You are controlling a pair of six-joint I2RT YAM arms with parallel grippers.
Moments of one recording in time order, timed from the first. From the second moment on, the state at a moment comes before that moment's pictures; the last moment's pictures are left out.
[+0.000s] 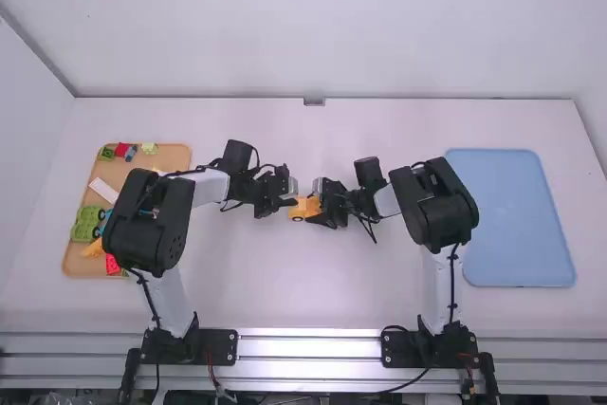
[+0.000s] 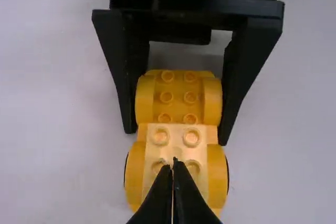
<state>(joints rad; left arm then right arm) -0.18 1.92 0.97 -0.21 0.86 1.12 0.33 2.20 0.90 0.34 -1.00 -0.85</state>
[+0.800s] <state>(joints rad) -0.24 1.92 1.01 -0.25 0.72 1.07 0.31 2.20 0.90 0.34 -1.00 -0.86</state>
